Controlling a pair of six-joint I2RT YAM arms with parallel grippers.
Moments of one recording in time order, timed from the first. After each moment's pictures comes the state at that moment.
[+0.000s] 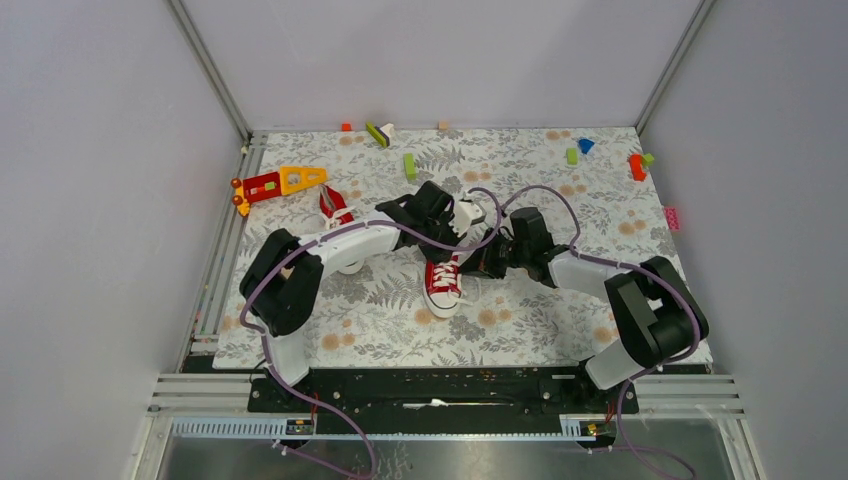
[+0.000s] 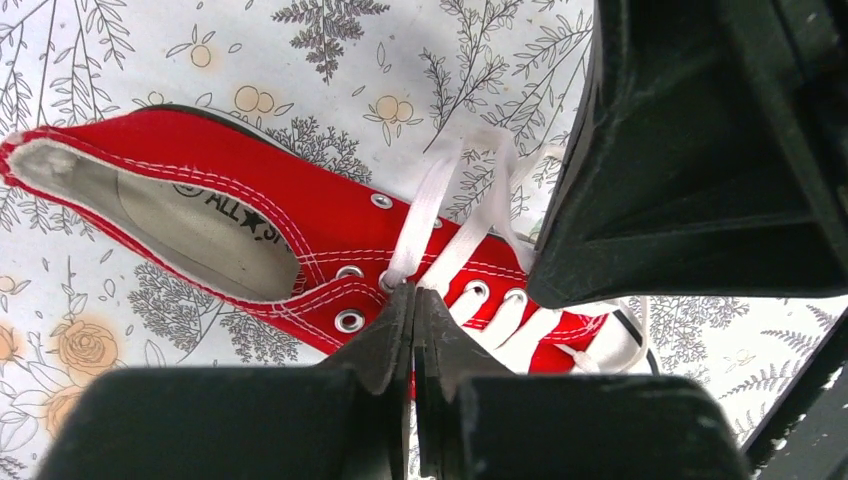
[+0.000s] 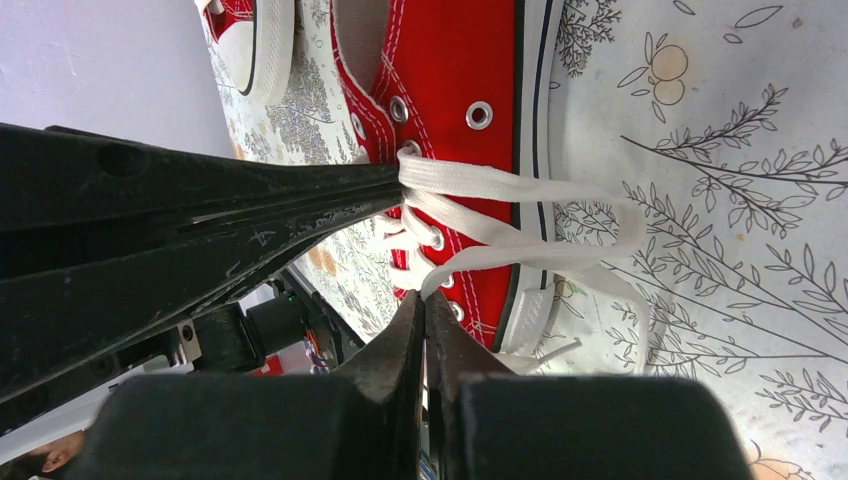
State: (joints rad) left arm -0.75 1.83 1.32 -0.44 0.28 0.21; right arm 0.44 1.54 0.67 0.14 -0.56 0.87
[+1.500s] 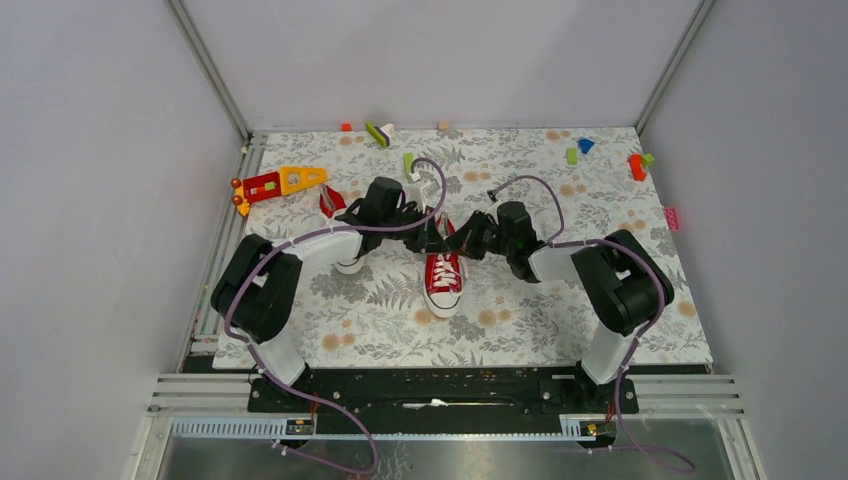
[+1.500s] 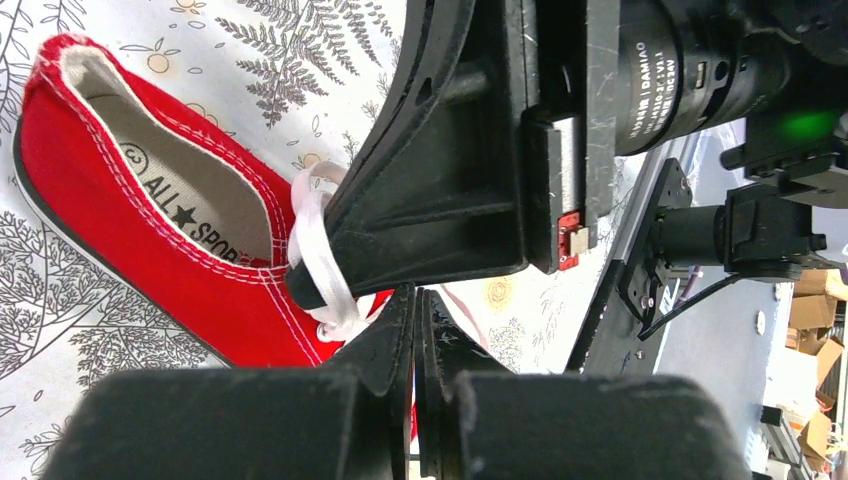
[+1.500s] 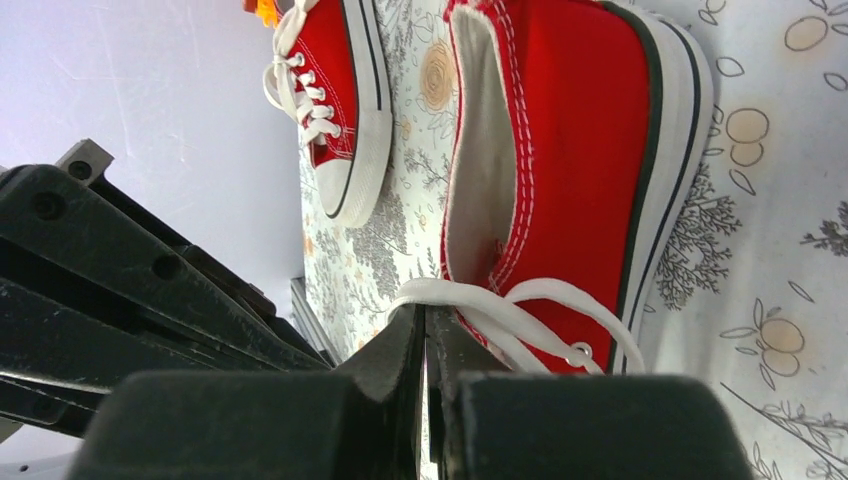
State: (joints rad) left arm -0.54 1.71 1.02 0.06 0.71 -0.34; right arm 0.49 1.76 0.73 0.57 -0.47 1.02
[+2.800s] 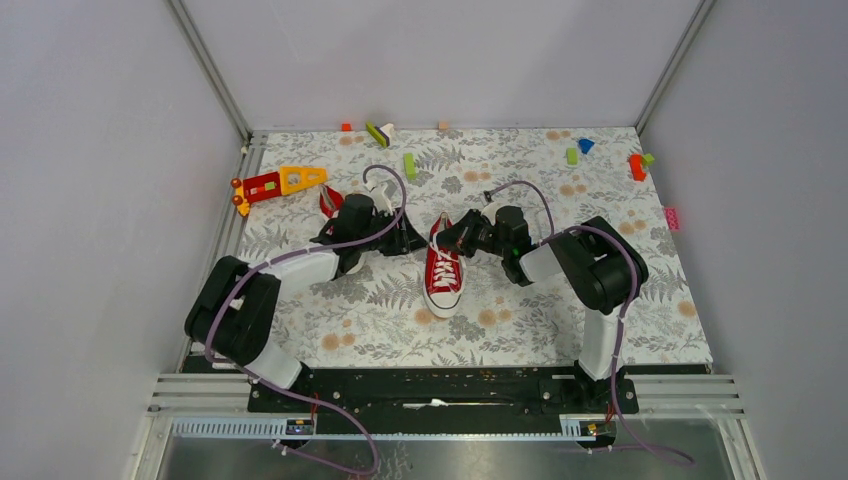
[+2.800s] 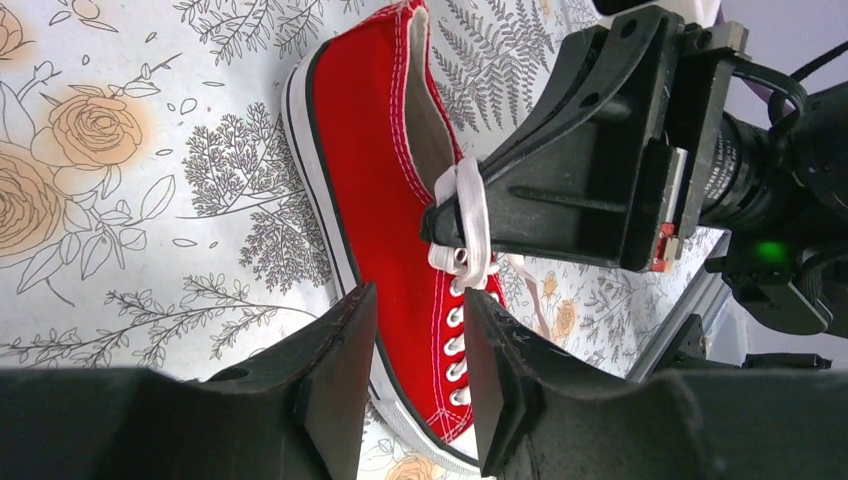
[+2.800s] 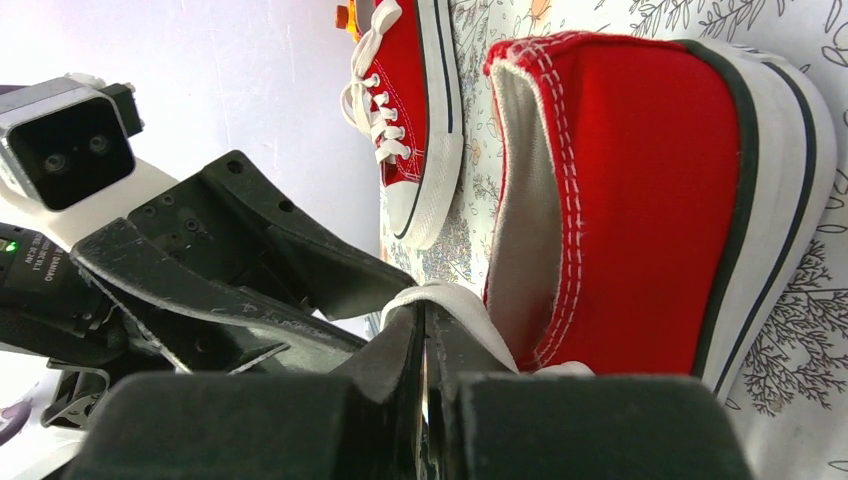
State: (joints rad) left arm -0.46 1.53 0.77 0.22 0.43 -0.59; right arm 0.49 1.95 0.74 0.95 -0.54 1.23
